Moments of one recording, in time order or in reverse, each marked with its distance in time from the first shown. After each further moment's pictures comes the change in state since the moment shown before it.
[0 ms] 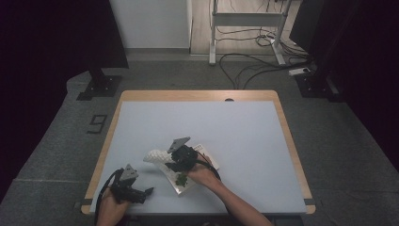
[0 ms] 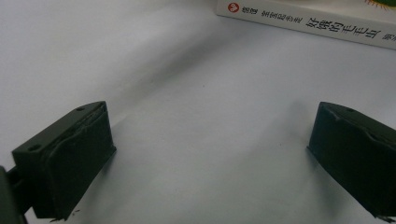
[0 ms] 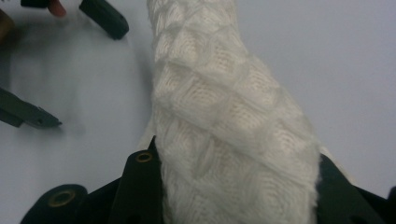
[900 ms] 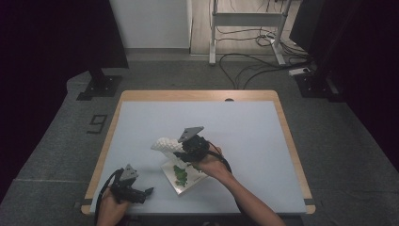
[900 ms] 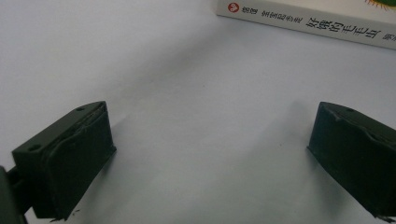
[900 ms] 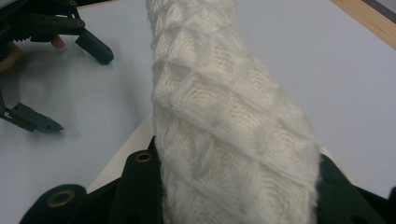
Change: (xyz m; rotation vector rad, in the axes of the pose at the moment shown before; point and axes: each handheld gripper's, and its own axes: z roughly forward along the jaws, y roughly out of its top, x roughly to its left) left arm 0.000 0.000 0.000 0.000 0.001 0.003; right arm -0.020 0.010 -0.053 -0.048 -0.063 -0.001
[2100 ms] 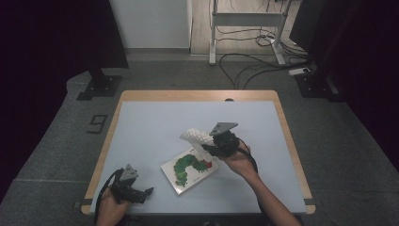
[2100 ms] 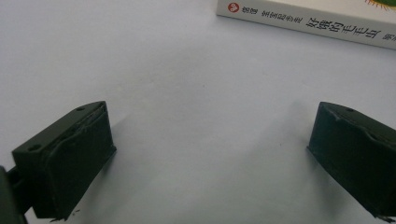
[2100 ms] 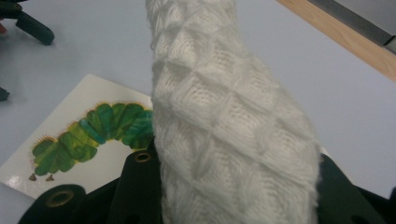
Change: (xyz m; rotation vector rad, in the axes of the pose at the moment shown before) left arm 0.000 0.000 0.000 -0.001 -0.002 -0.003; right arm -0.044 -0.046 -0.063 -0.017 -0.134 0.094
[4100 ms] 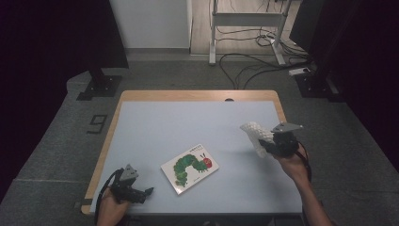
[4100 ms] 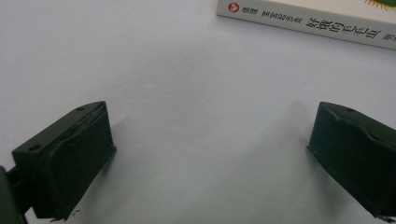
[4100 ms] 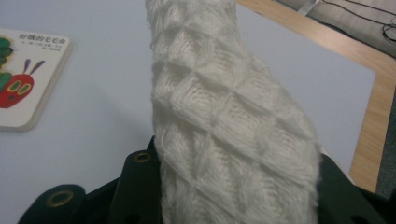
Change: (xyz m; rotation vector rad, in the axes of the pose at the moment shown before) left arm 0.000 0.000 0.000 0.001 -0.001 -0.001; right arm -0.090 -0.101 -0.107 0.052 -0.297 0.197
